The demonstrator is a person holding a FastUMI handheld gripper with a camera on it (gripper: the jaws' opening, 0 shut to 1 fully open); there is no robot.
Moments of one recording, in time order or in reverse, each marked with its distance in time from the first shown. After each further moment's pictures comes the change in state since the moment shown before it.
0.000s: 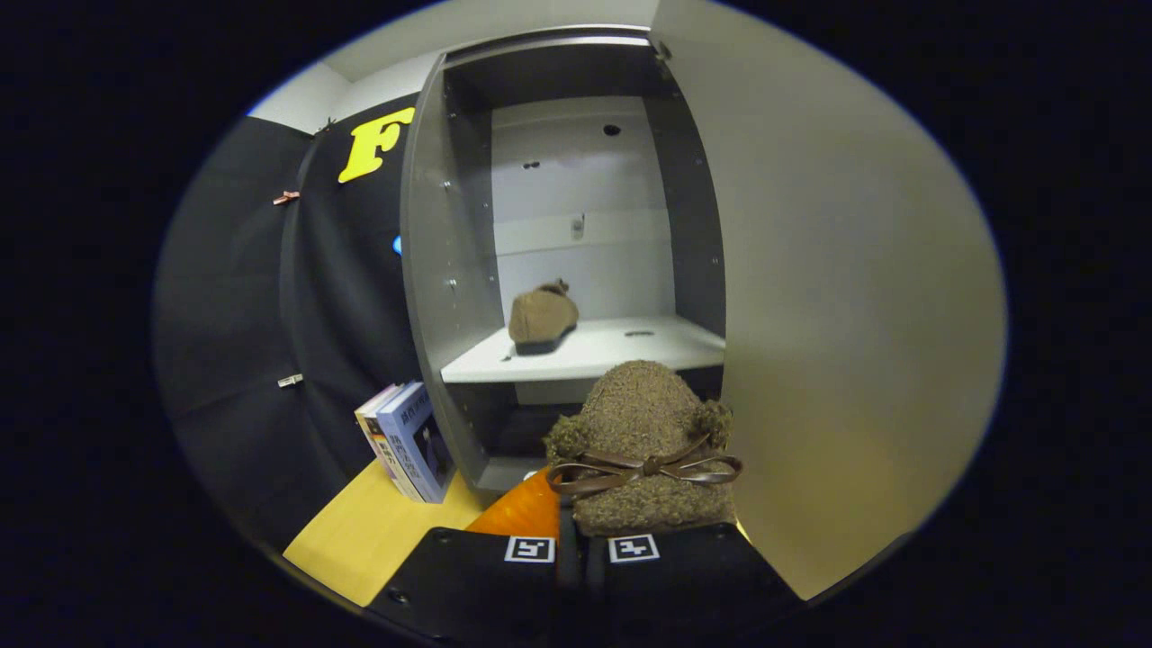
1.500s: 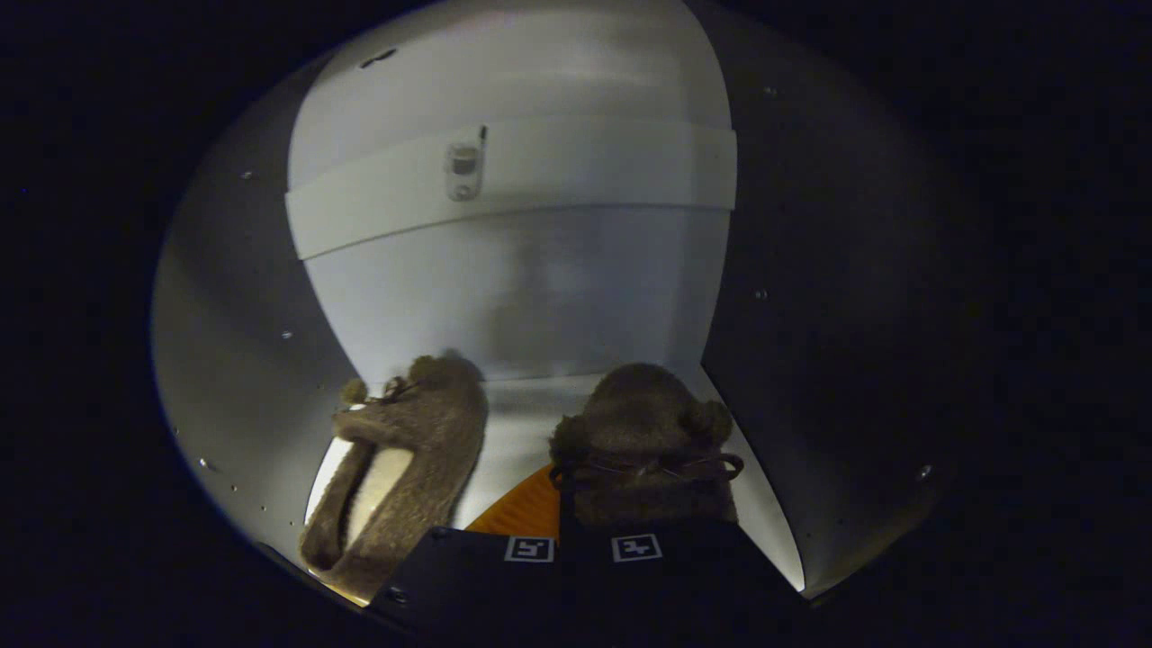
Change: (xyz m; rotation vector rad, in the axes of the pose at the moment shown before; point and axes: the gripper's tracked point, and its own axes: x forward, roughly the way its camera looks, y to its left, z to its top) arm 0.345 -0.067 0.067 0.022 0.385 -0.170
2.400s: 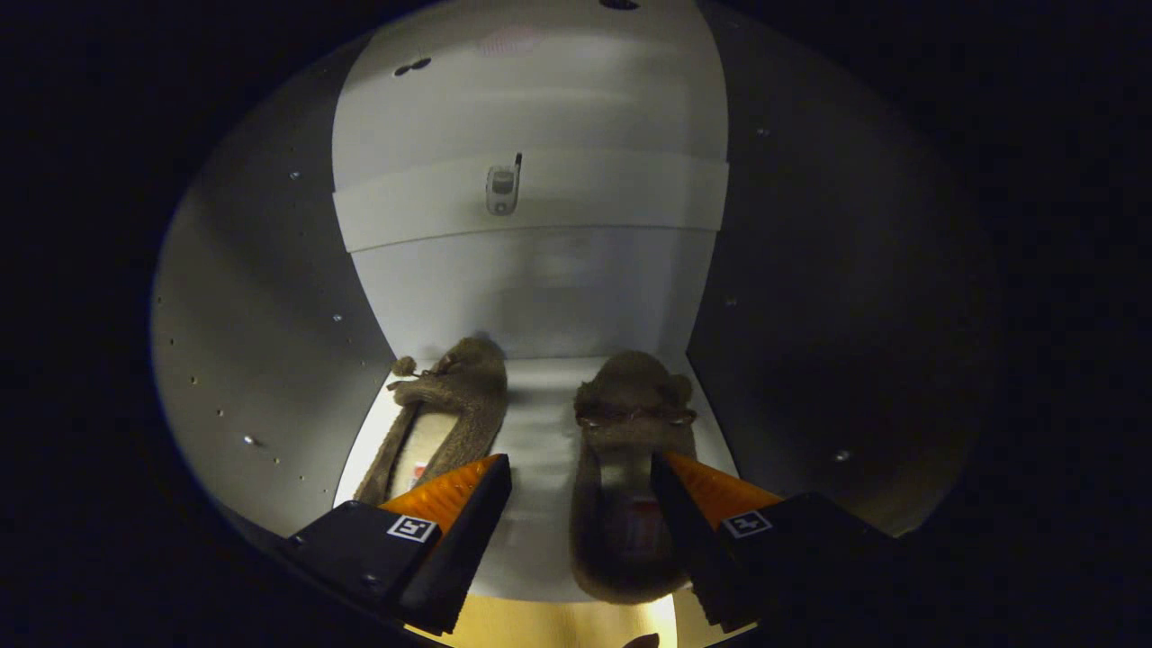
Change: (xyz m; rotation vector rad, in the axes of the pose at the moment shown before) arm -0.090 0.002 0.012 -0.075 0.002 0.026
